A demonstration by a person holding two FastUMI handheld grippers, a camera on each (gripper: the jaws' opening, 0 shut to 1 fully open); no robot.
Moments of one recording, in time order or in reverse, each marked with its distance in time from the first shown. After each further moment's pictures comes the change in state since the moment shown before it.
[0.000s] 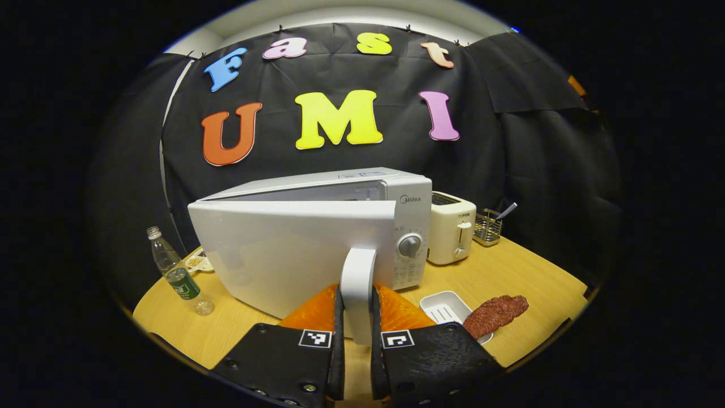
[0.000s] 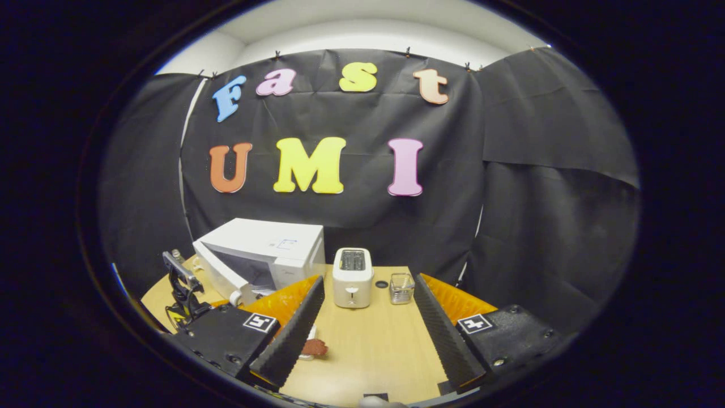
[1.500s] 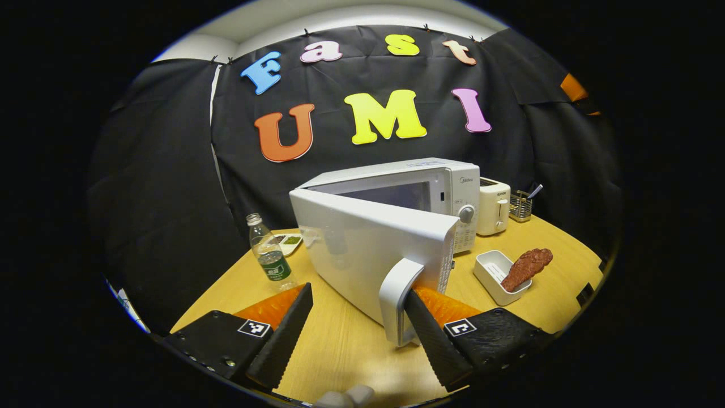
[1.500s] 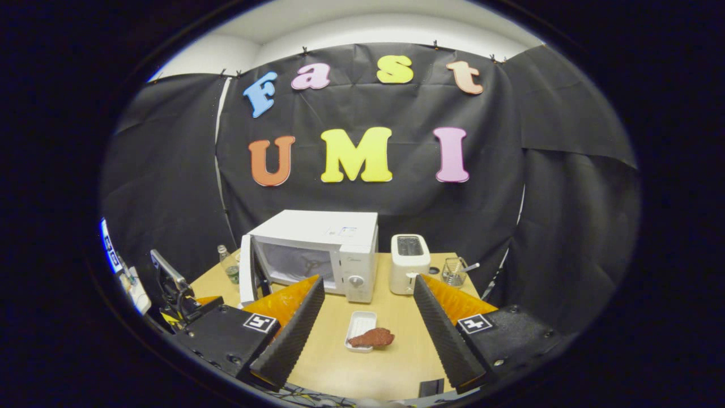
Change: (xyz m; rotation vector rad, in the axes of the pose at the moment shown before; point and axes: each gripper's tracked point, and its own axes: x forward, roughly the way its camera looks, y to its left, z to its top) left arm -0.114 0.120 -0.031 0.034 0.048 0.186; right arm -0.019 0.121 -0.030 0.017 0.059 0.184
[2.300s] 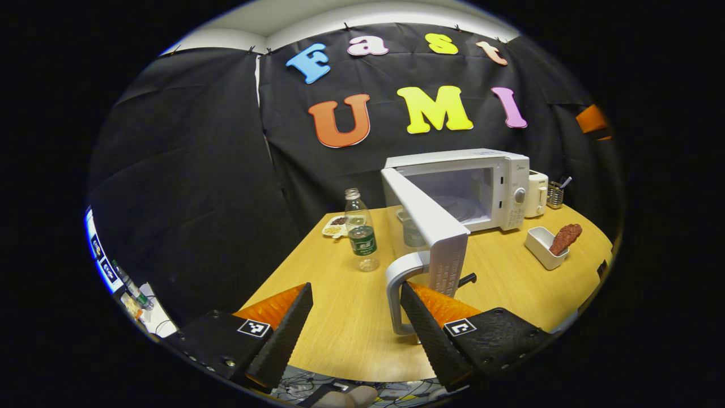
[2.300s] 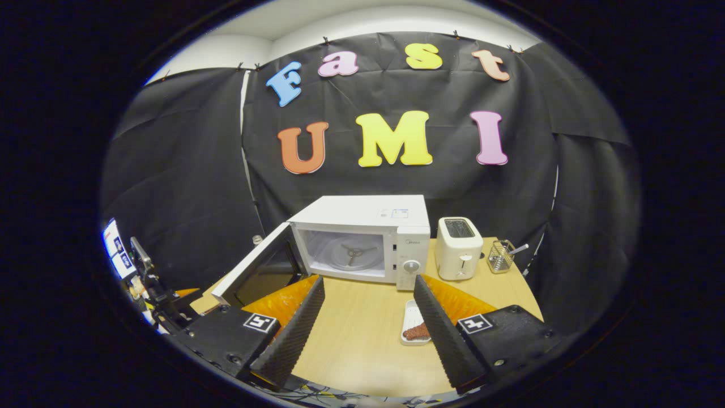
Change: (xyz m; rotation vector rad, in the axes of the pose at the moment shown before) left arm -0.058 0.161 -0.044 -0.020 0.060 0.167; right arm 0.023 0.089 -0.039 0.030 0.049 0.103
